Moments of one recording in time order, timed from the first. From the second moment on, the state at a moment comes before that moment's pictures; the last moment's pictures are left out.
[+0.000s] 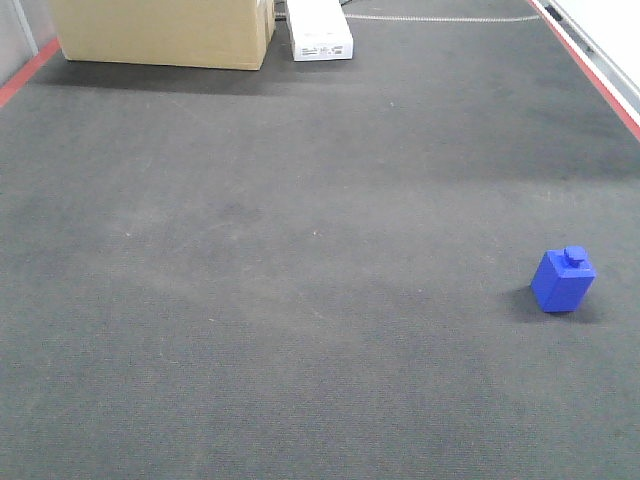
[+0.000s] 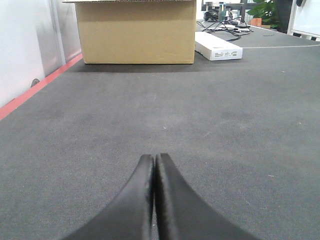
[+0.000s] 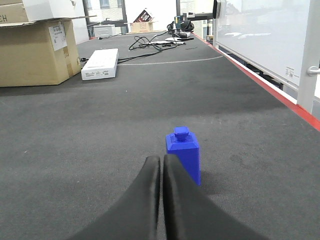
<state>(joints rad) -0.03 -0.01 0.03 -0.10 0.11 0.14</state>
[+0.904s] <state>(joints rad) -0.03 -0.01 0.03 -0.10 0.11 0.14</state>
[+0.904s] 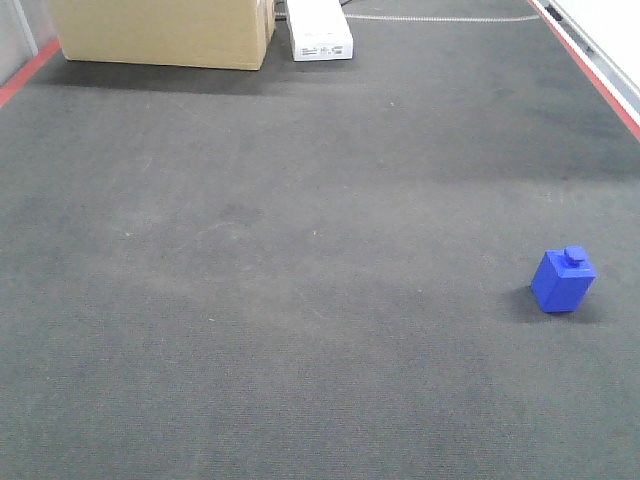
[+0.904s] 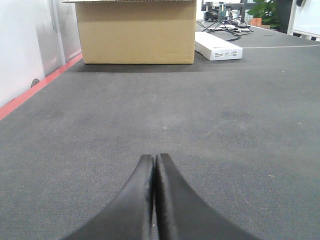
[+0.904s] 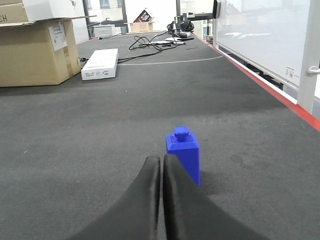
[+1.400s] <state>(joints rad) -0.03 -0.01 0.01 -0.10 -0.30 0.13</state>
